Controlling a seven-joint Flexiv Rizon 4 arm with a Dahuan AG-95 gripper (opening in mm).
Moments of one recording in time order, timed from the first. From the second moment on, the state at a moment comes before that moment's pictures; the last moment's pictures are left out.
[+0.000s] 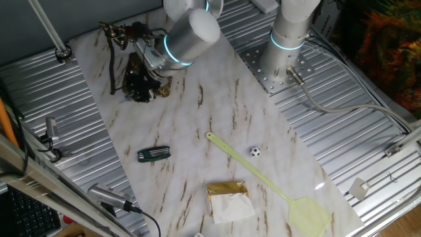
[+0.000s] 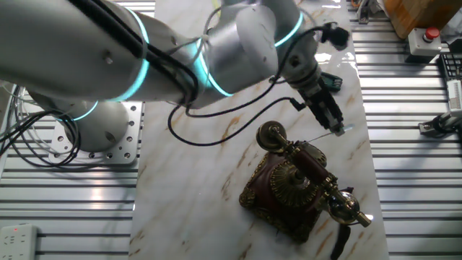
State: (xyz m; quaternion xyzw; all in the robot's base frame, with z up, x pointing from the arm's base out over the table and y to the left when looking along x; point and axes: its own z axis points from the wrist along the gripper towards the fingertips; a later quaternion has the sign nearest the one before) arm 0.595 -0.047 0.122 -0.15 0.94 -0.18 0.25
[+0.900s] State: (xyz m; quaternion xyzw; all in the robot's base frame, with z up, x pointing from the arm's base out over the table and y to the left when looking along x) arm 0.611 -0.050 0.101 -0.08 0.99 -0.10 0.01
